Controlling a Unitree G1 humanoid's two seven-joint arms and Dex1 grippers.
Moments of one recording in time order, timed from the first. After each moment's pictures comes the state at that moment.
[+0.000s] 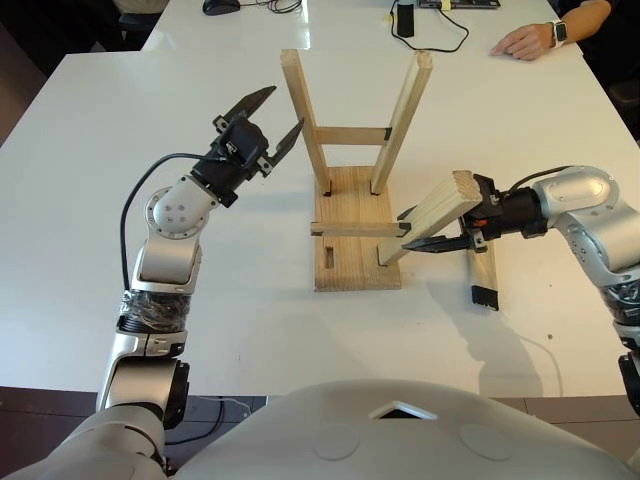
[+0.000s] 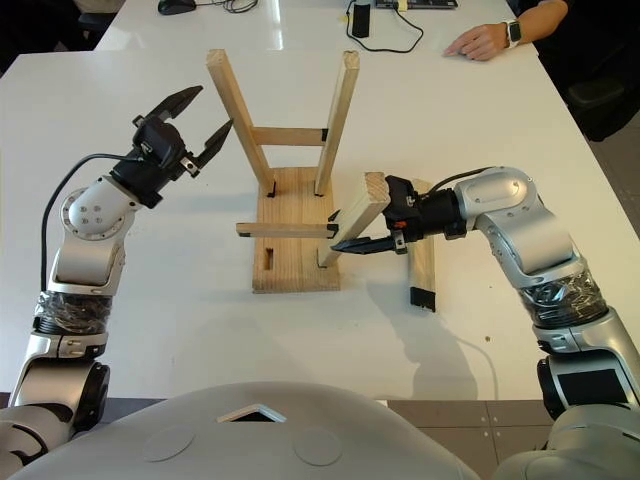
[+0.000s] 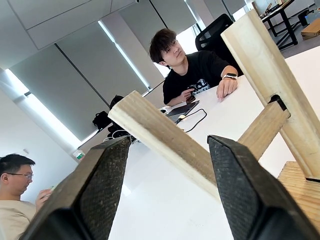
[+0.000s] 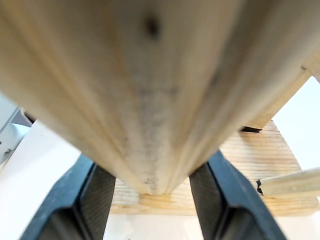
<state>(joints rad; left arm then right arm) -0.24 0.46 -0.04 -0.03 -0.04 -0.23 -0.52 -0.31 -0.82 0.29 -0.12 0.51 0.22 1.29</state>
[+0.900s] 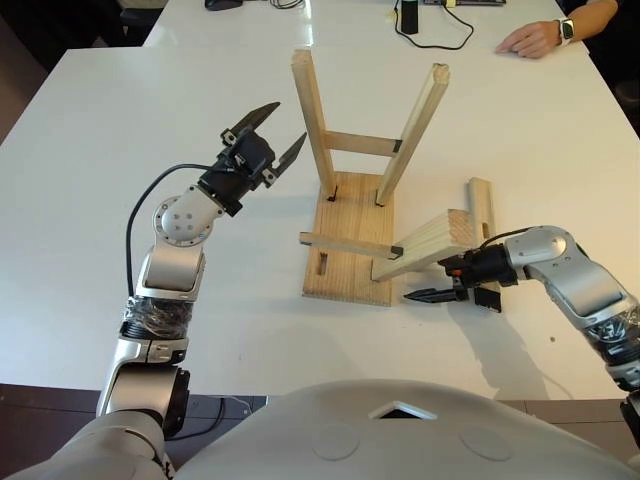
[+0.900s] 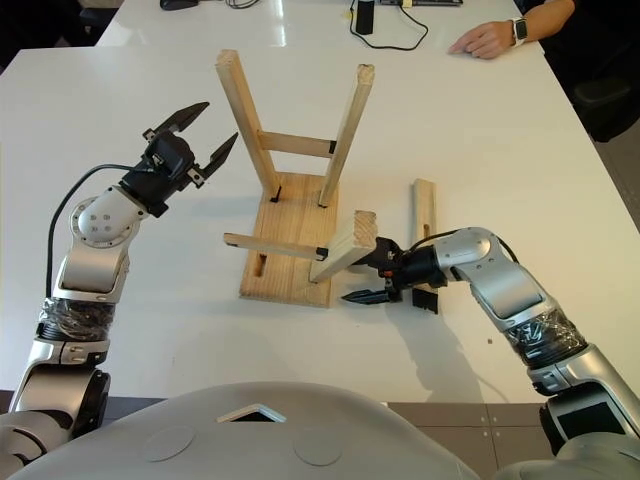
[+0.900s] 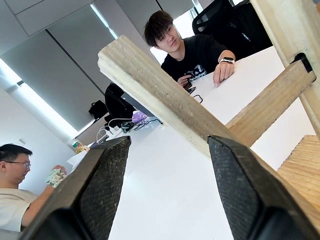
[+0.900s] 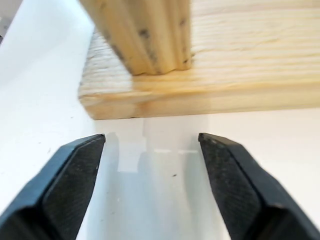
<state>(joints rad) -0.20 0.46 -0.05 -0.03 0.02 -0.23 -0.50 -0.13 -0.83 0.37 -0.12 0.30 0.28 1.17</state>
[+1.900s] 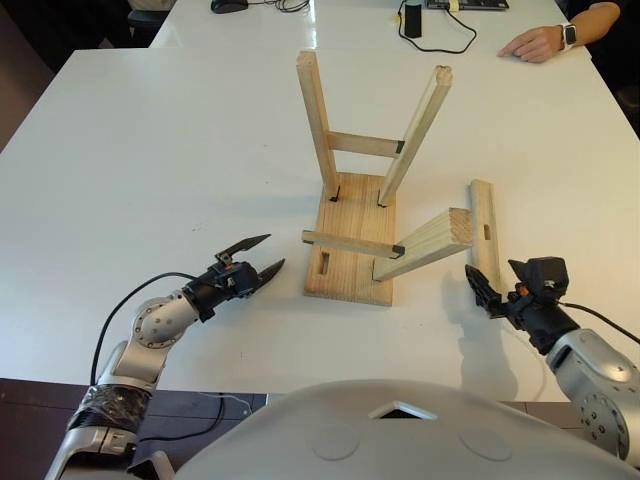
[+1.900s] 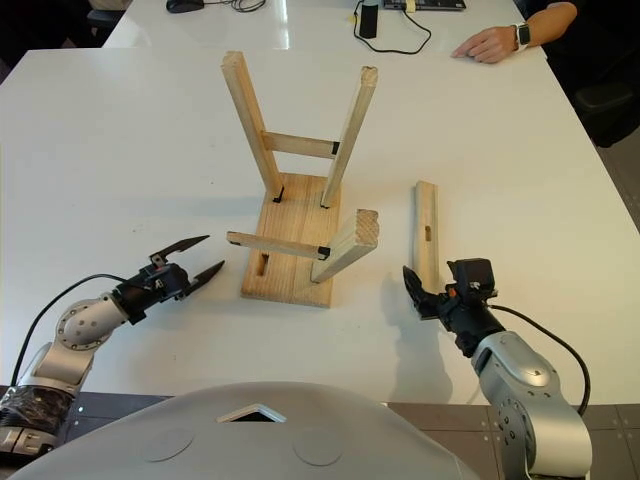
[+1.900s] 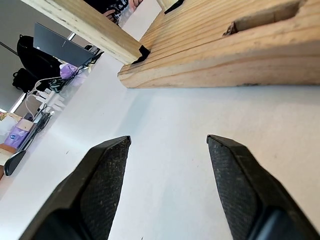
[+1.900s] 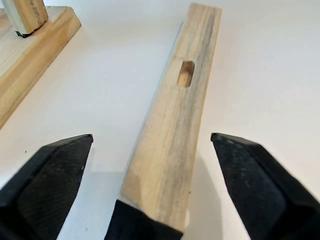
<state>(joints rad) 0.25 0.60 -0.09 0.12 0.13 -0.62 -0.56 0.60 -0.32 -0.23 -0.74 0.40 0.79 0.28</state>
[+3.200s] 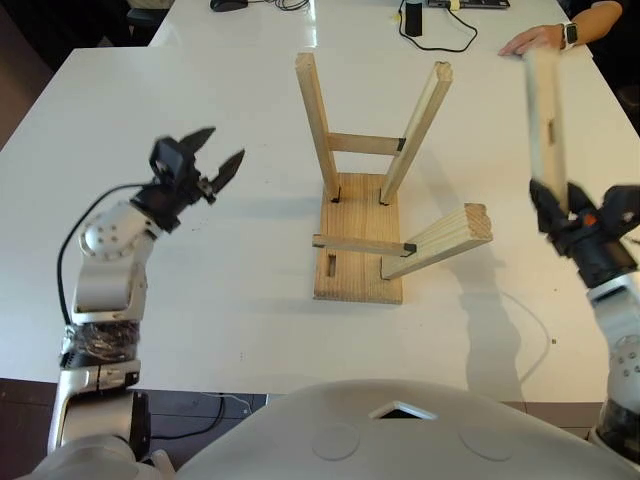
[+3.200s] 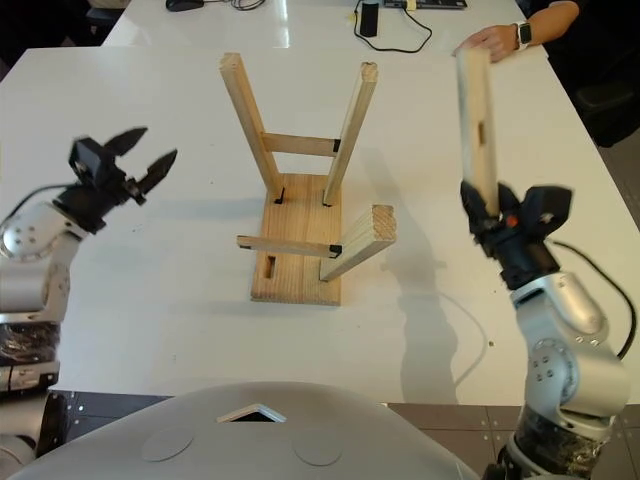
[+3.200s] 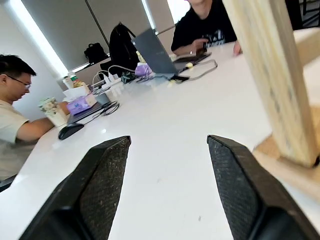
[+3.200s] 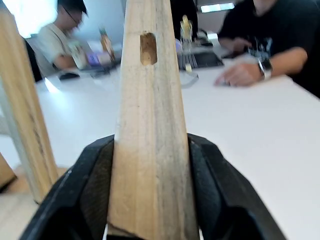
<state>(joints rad) -0.16 0.62 0.14 -0.11 -0.44 0.12 -0.67 0.18 -0.41 -0.55 -0.62 0.70 0.64 0.37</state>
